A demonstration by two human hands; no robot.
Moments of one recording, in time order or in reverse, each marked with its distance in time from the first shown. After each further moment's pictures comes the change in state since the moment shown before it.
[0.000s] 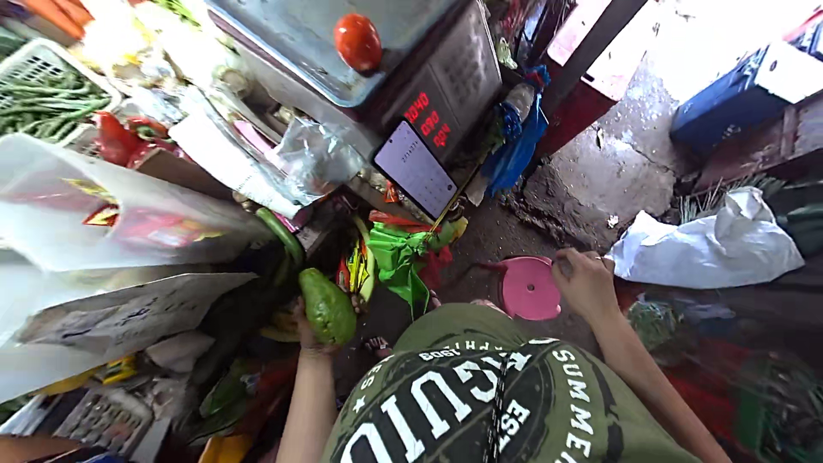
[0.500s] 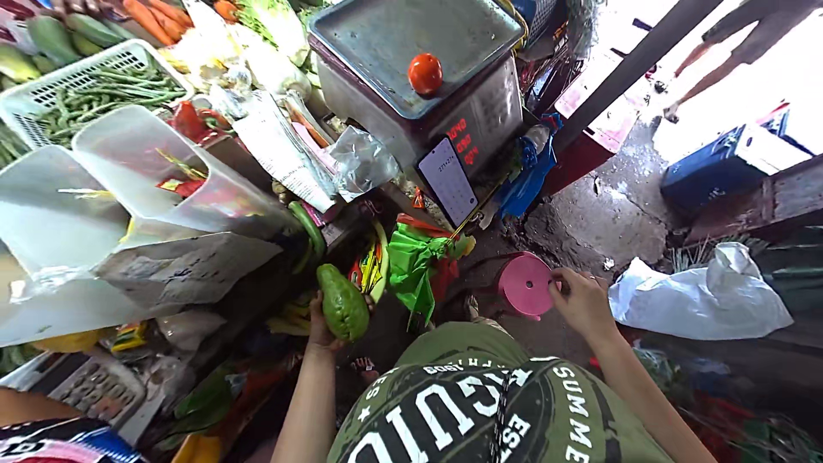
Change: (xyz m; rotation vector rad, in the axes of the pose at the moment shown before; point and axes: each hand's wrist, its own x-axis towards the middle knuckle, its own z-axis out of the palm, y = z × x) left_hand -0.006 -0.002 0.004 0.058 -0.063 0.053; right_hand -0.004 -0.028 -0.008 -0.005 0.060 -0.136
